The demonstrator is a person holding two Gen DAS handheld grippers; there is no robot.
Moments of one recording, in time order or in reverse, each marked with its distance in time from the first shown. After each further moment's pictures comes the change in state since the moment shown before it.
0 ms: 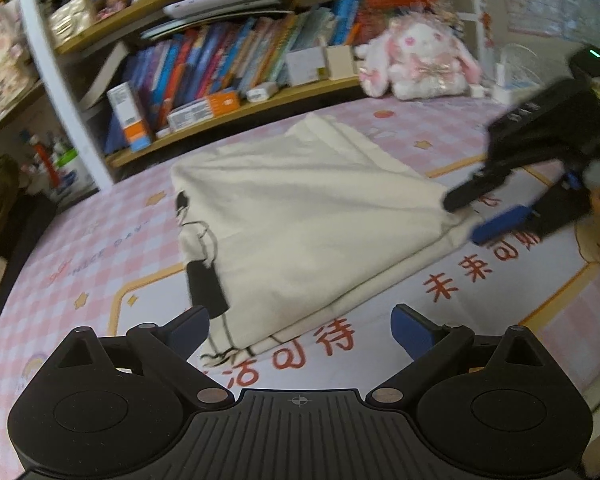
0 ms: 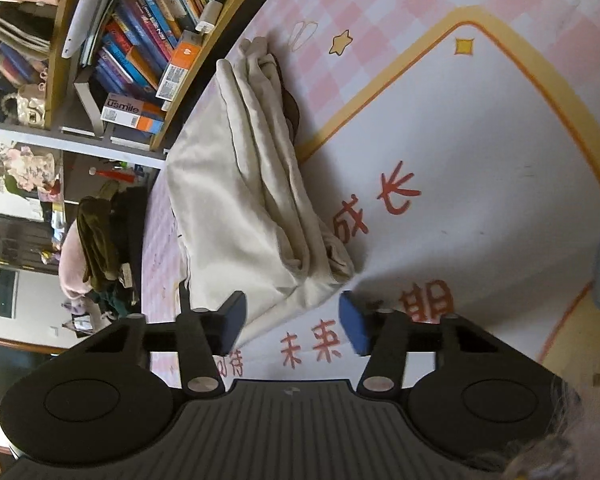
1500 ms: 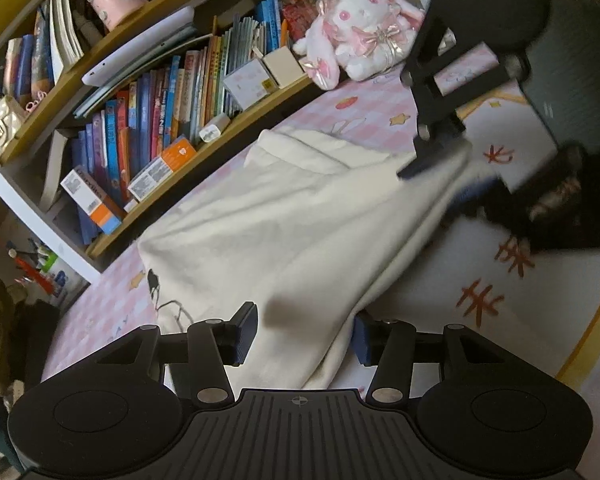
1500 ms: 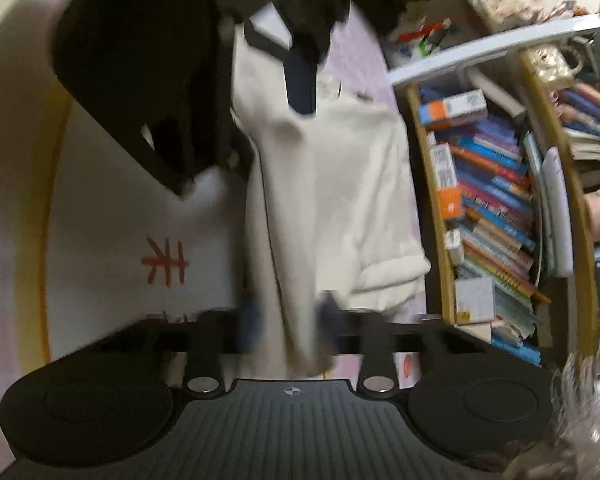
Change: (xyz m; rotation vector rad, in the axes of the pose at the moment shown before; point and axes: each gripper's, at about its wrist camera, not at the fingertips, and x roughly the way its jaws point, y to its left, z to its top) left arm 0.058 -0.030 0.013 0.322 -0.052 0.083; right arm 0.086 0.073 -0.123 -2.205 0.025 -0.742
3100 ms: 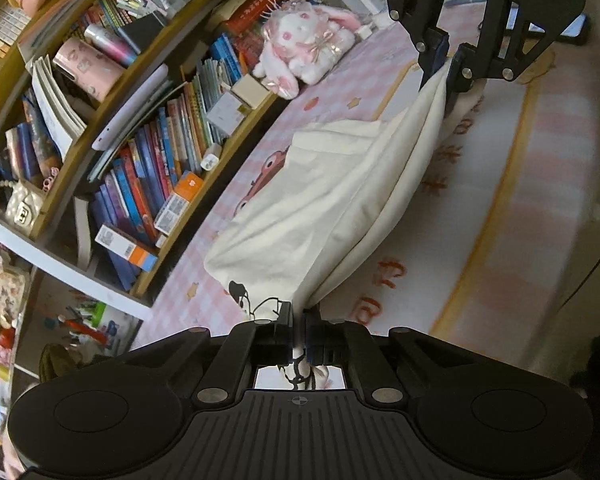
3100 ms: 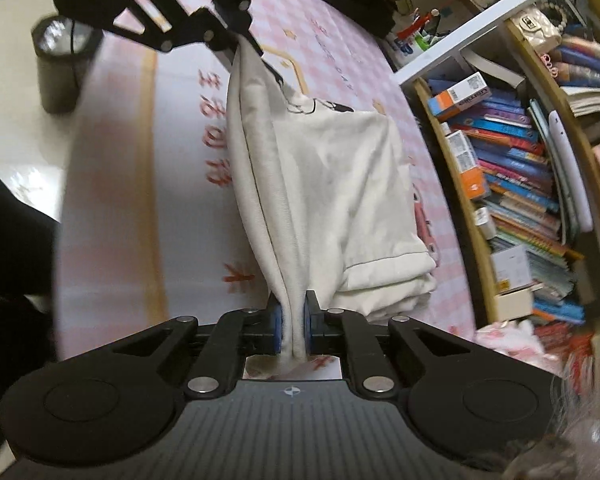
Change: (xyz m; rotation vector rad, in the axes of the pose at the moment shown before) left arm -0.107 0.023 -0.041 0.313 -0.030 -0.007; right arm -0.092 -0.021 0.011 0.214 -0.034 0.215
